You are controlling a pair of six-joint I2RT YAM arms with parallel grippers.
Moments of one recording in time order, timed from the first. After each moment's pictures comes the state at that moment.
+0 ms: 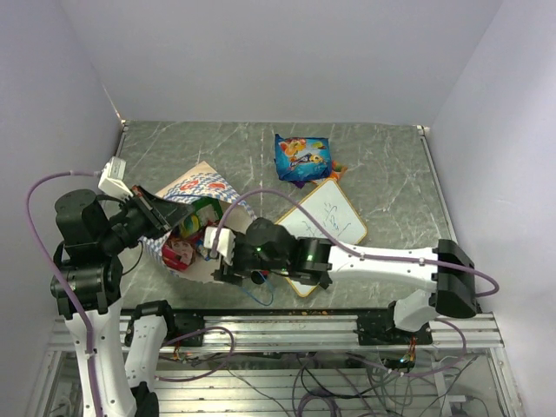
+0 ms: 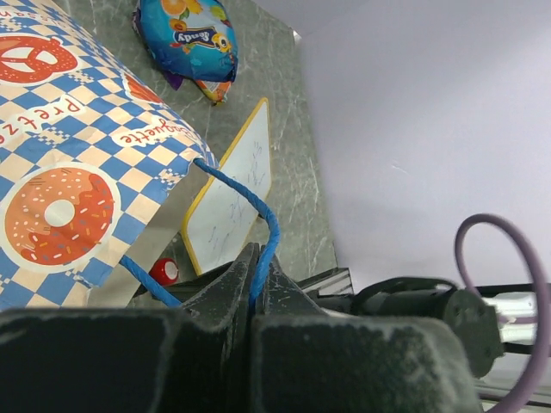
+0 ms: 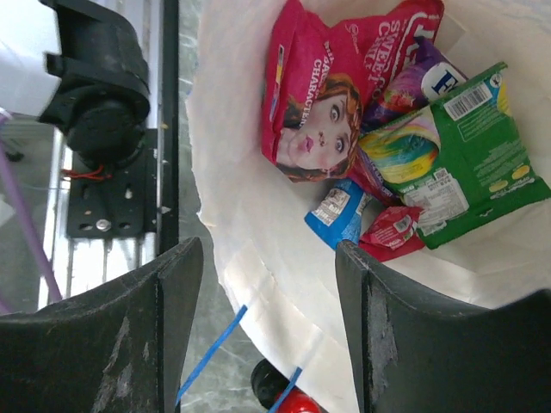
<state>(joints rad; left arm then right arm) 0.16 0.65 1.20 -0.87 0.75 -0.71 1.29 1.51 1.18 -0.05 -0.11 -0.26</state>
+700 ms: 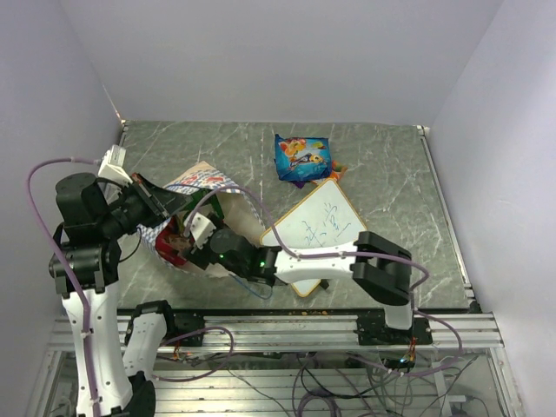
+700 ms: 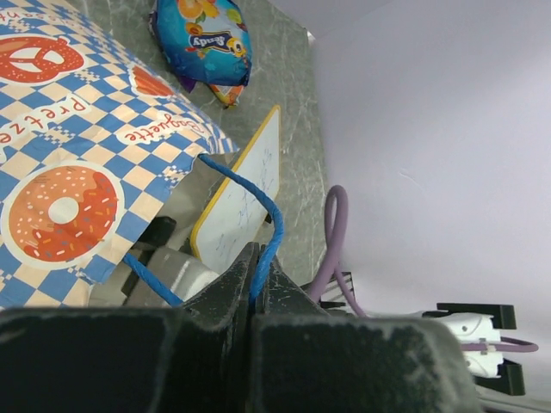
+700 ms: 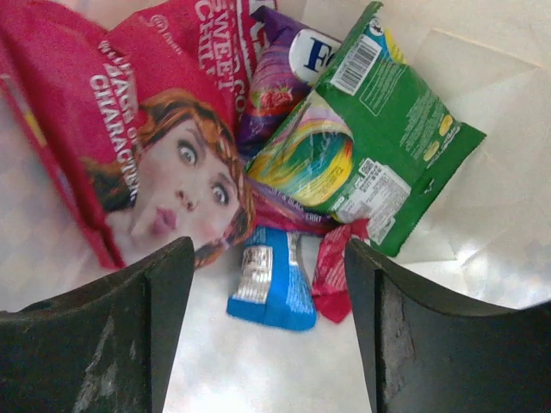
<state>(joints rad) 0.16 0.74 1.24 -0.87 0.73 -0.70 1.31 1.91 1.27 0.36 0.36 -0.12</state>
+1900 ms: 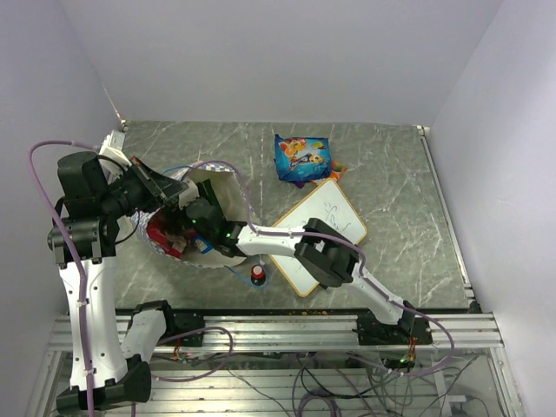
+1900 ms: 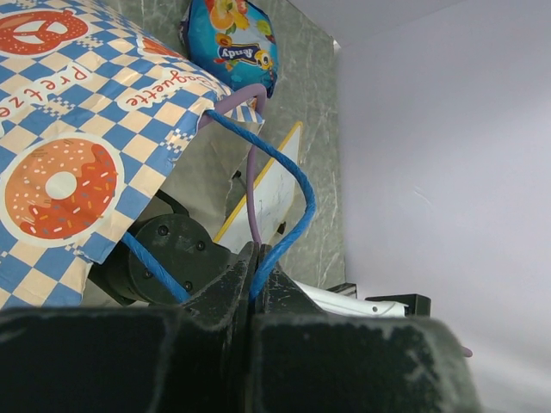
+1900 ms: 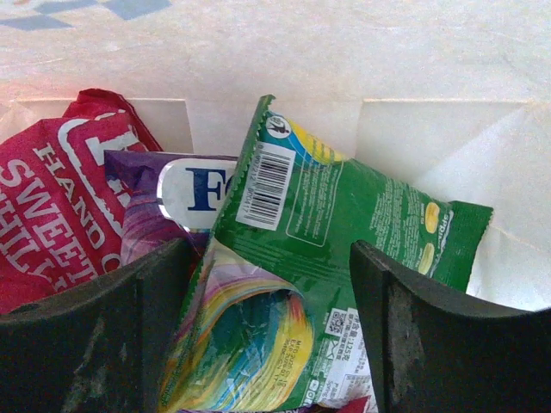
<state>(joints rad) 0.16 0.88 1.32 -0.89 0.68 -0.68 1.16 2.43 1.83 0.42 0.40 0.06</state>
